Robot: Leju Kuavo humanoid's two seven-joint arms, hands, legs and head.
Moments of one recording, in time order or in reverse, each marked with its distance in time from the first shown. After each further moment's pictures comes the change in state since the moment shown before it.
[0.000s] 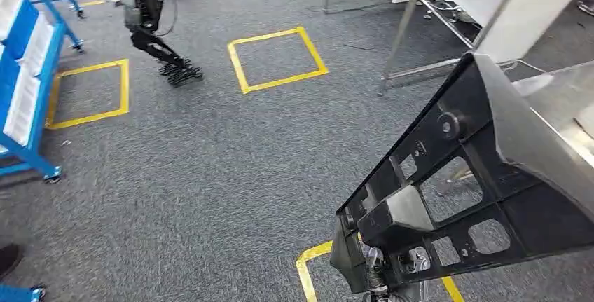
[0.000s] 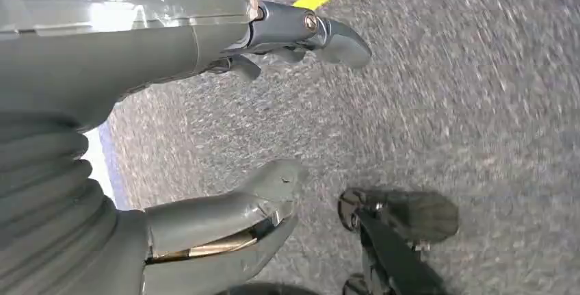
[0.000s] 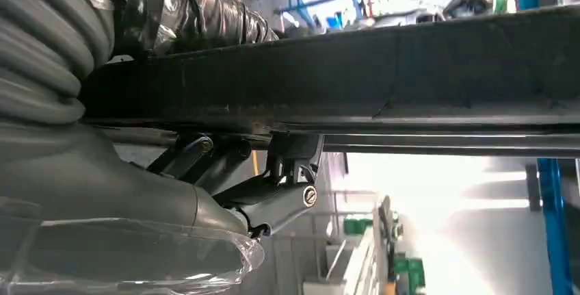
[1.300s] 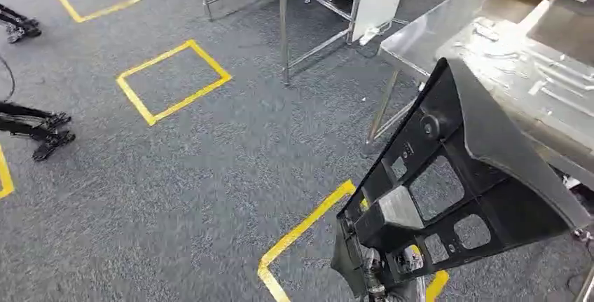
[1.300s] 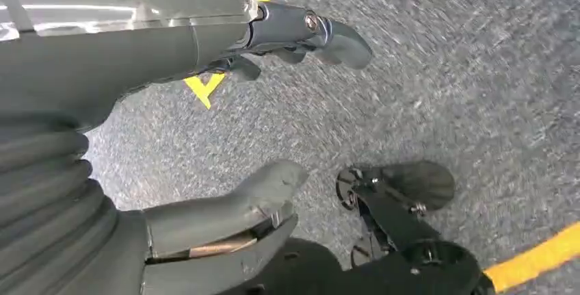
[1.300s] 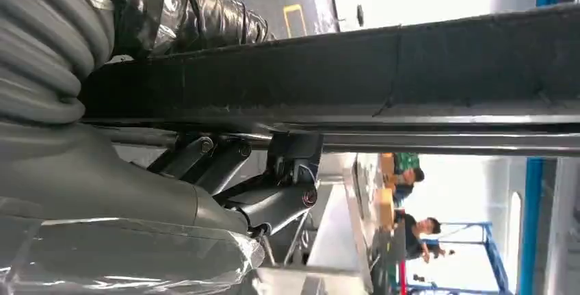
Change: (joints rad) left arm -0.003 -0.016 0.001 0.000 -0.002 -0.003 0.004; right arm -0.004 -0.007 -0.003 0.020 0.014 -0.002 0.010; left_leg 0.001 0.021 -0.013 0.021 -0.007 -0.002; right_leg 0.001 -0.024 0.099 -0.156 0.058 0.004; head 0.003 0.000
